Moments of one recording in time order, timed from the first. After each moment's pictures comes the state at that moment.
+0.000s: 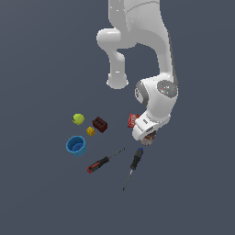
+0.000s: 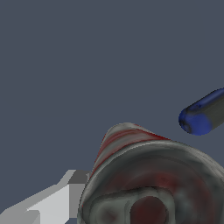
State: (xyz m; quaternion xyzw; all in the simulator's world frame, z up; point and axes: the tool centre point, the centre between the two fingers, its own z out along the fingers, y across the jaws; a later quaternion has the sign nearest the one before) arm -0.013 0.161 0.078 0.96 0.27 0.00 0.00
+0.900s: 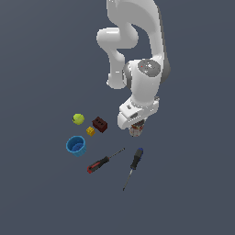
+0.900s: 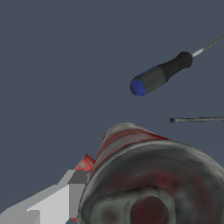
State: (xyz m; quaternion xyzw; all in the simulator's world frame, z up) arm -0.033 0.094 0.140 0.96 0.27 0.00 0.00
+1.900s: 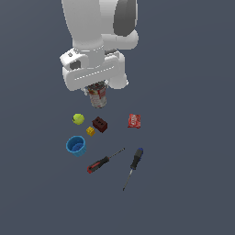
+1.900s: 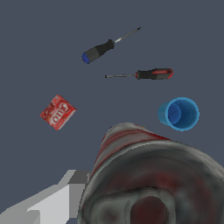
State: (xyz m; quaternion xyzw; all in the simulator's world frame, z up) arm -0.078 -0.083 0.307 0.96 0.27 0.00 0.00
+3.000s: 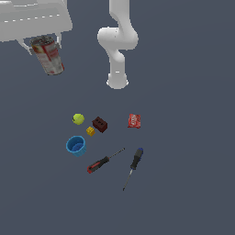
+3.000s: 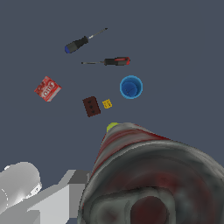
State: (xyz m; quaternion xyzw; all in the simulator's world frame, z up) arm -0.108 -0.231 0.445 0.96 0.27 0.00 0.00
